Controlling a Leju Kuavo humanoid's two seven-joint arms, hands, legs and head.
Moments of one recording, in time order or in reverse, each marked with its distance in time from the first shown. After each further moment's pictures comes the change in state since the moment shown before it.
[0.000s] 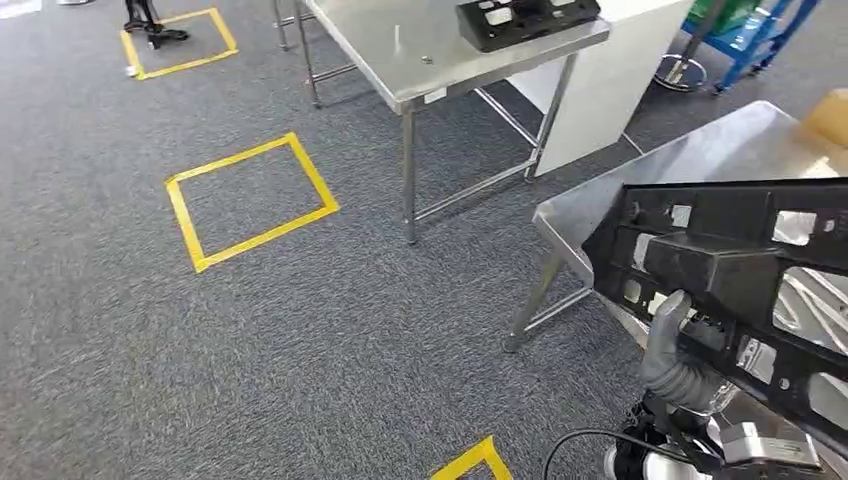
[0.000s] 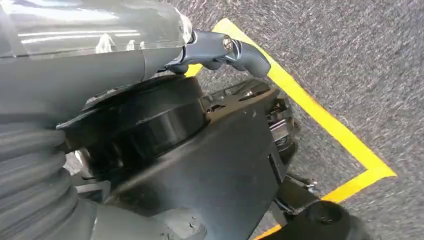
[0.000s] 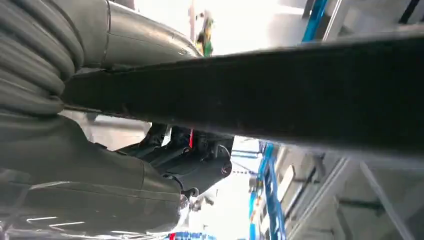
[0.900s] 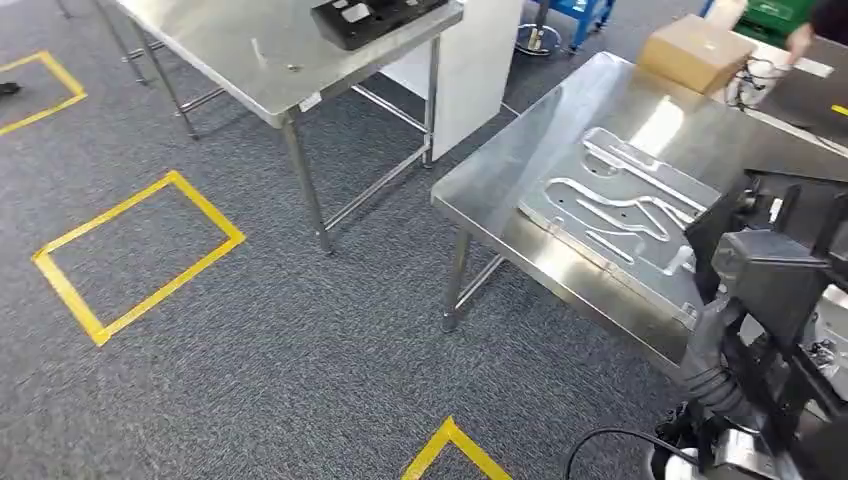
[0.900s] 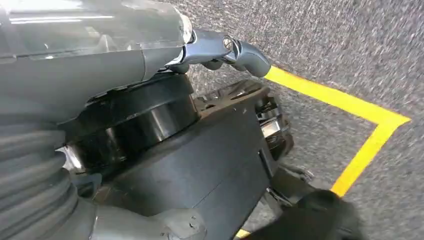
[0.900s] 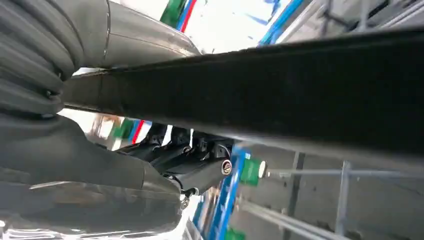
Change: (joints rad) left arm -0.011 -0.015 -0.002 0.000 -0.047 0.002 0.006; right arm 0.009 -0.074 -0.078 -0.064 0.287 -0.241 0.032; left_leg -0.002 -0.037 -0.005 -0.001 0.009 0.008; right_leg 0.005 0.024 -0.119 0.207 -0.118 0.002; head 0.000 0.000
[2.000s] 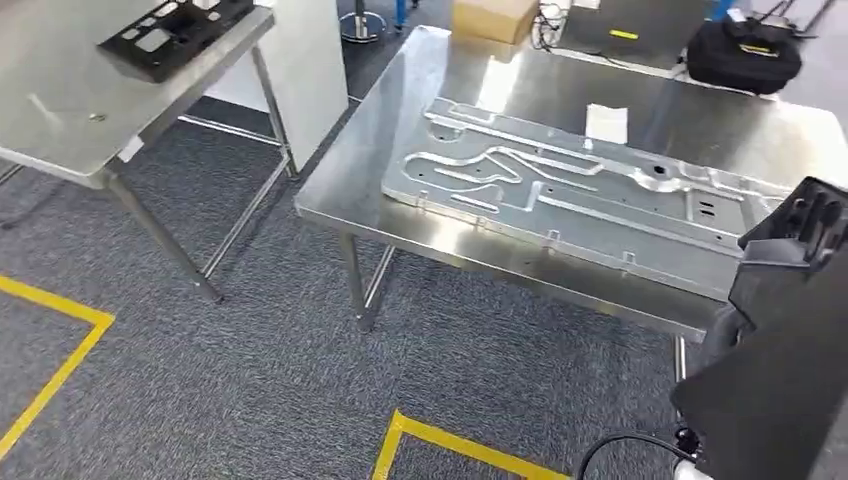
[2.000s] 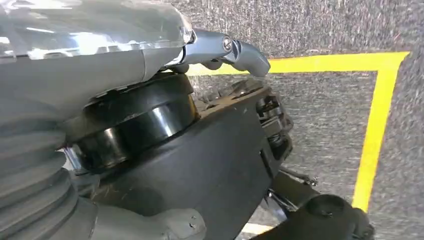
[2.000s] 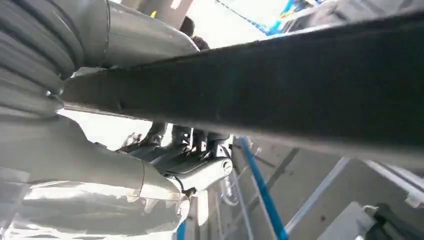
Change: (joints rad) left arm 0.001 0.001 0.000 0.000 0.009 0.000 -0.003; right arm 0.027 -0.050 -0.019 0.011 0.112 -0.100 0.042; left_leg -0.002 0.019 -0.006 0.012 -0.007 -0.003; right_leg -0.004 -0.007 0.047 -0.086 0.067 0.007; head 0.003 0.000
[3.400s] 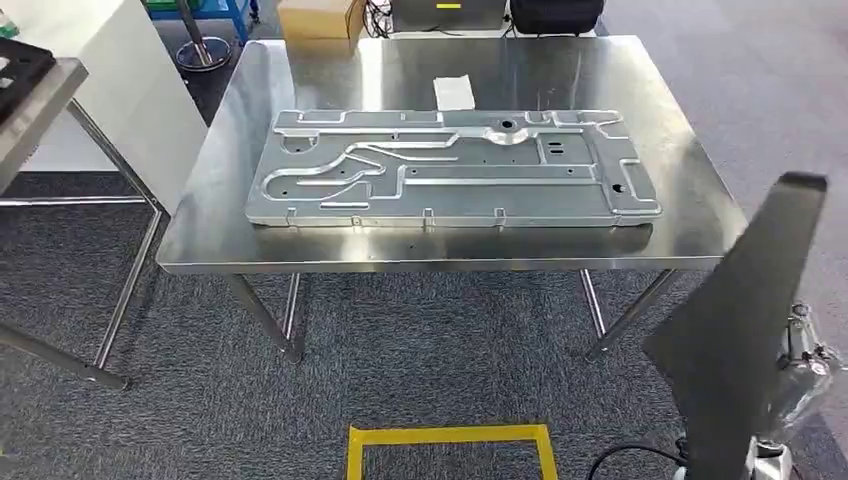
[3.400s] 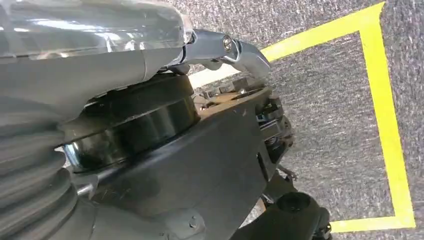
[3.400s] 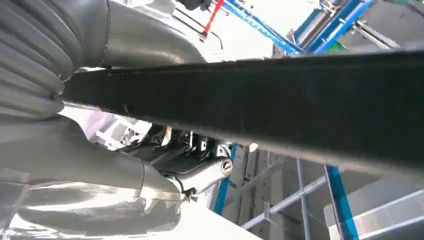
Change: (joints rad) left arm -0.008 0.008 0.027 0.000 0.022 -0.009 0.059; right arm 0.030 -0.005 -0.006 0.043 0.067 -0.016 0.032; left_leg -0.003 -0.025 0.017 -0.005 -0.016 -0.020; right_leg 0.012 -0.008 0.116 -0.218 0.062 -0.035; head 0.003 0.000
